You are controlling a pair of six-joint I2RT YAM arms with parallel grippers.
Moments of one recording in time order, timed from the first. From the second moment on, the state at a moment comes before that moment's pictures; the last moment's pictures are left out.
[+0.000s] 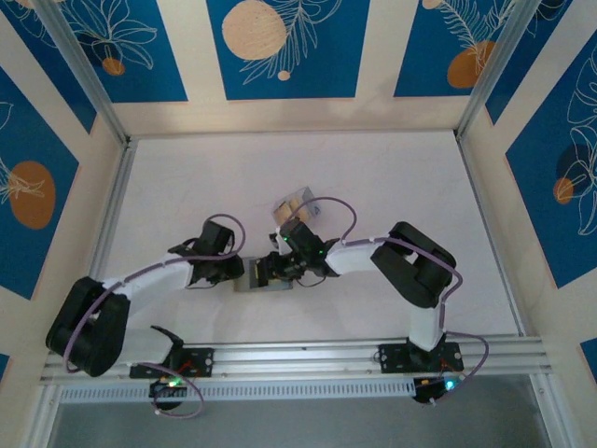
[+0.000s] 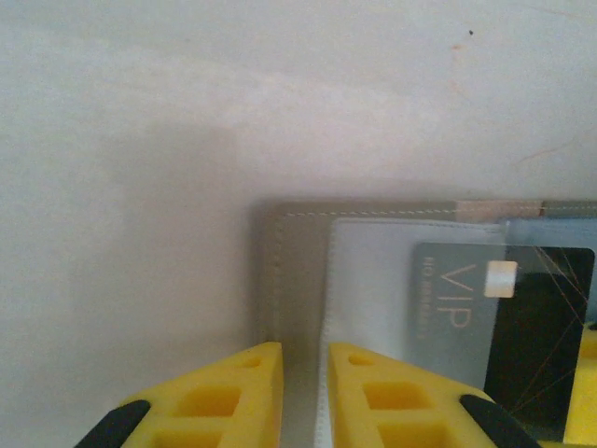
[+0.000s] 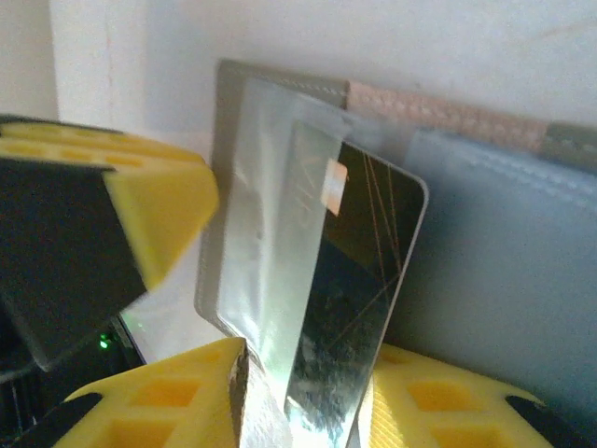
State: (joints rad) left arm -0.48 1.30 0.58 -0.39 0.09 -0.67; right arm 0.88 1.87 0.93 0.11 -0.49 0.86
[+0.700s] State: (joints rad) left arm -0.47 1.36 0.57 -0.34 0.11 -0.68; right arm 0.94 1.92 1.33 -0.57 -0.19 0.67
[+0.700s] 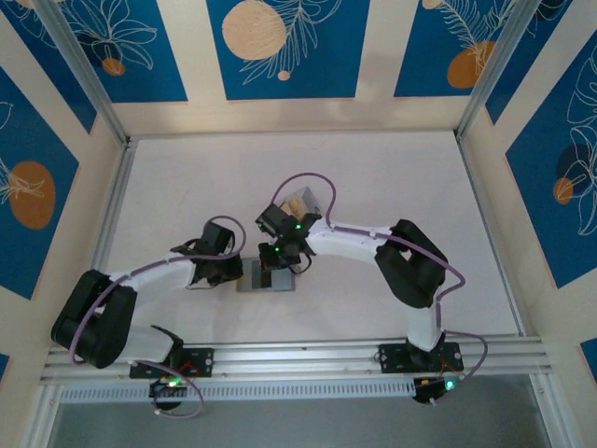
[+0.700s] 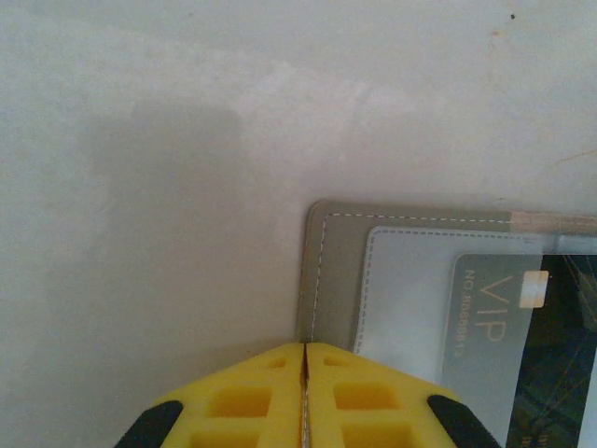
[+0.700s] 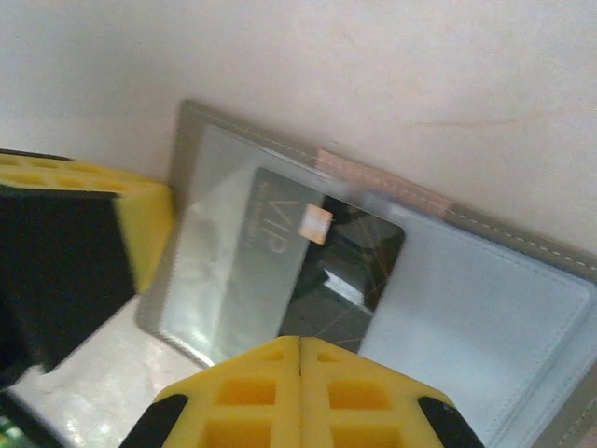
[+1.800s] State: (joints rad) left arm -0.47 1.36 0.55 -0.31 0.14 -0.68; right arm 0.96 2.08 1.47 -0.65 -0.23 0.70
